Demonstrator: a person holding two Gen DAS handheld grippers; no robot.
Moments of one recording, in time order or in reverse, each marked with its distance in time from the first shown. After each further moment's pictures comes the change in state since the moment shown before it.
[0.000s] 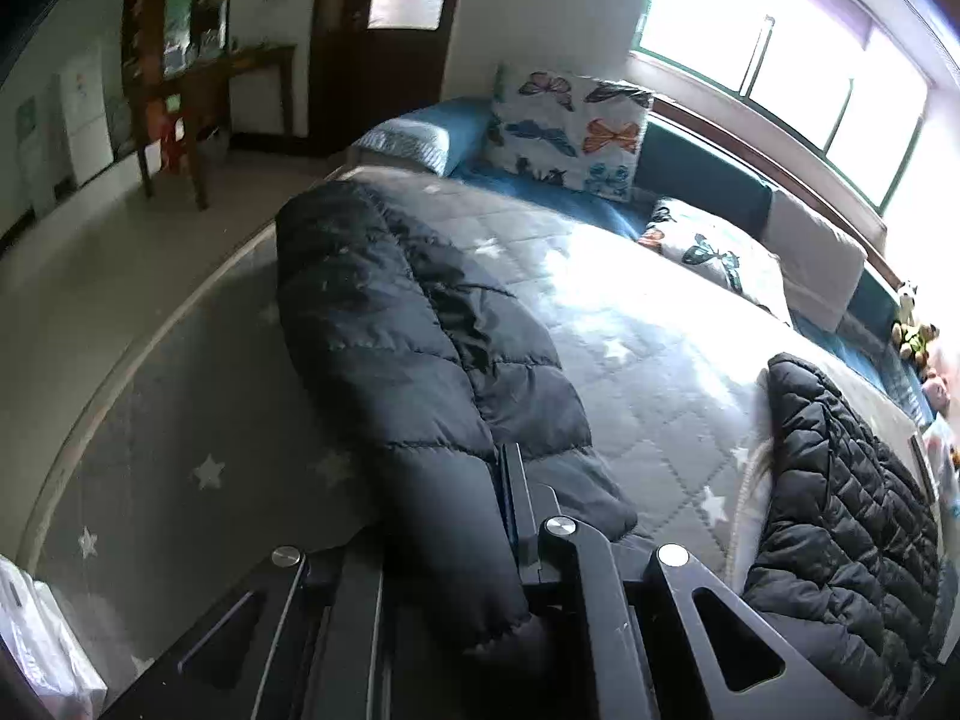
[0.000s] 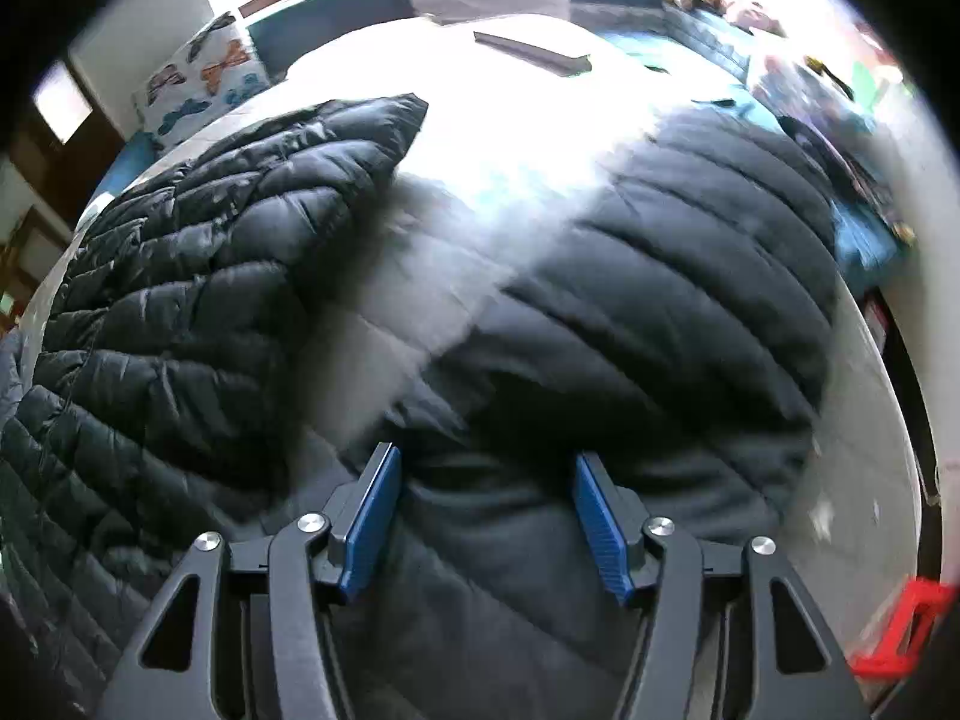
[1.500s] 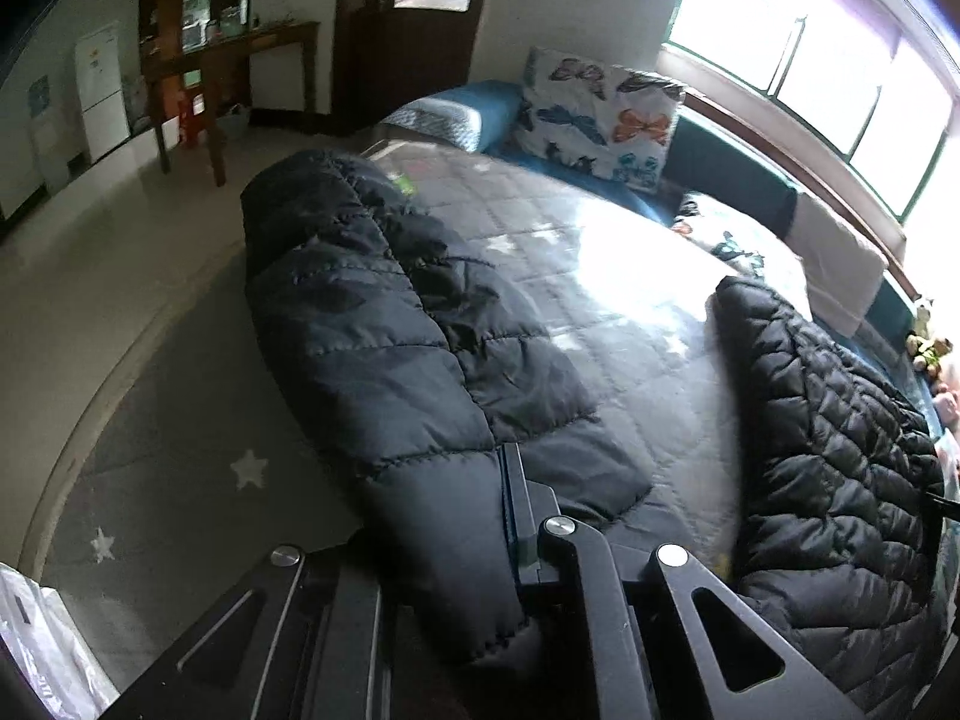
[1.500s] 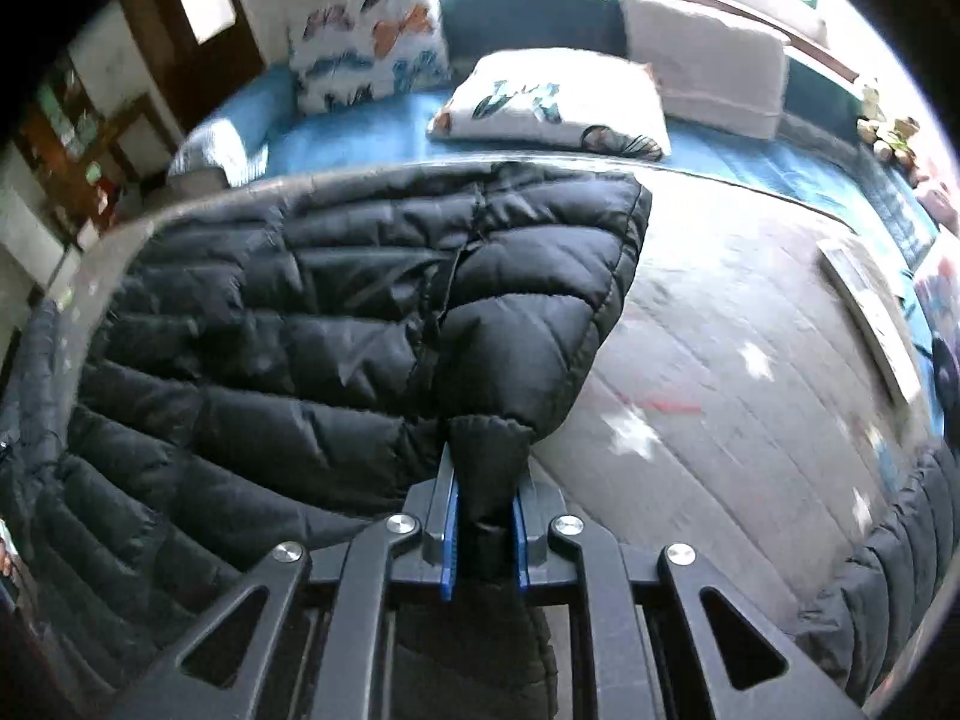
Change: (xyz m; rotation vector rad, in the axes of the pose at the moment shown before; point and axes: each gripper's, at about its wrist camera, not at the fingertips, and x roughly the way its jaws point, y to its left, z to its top) left arm 0.022 0.030 0.016 -0.052 0.049 0.039; right arm 0.068 0.228 0.166 -0.391 -0.013 0.116
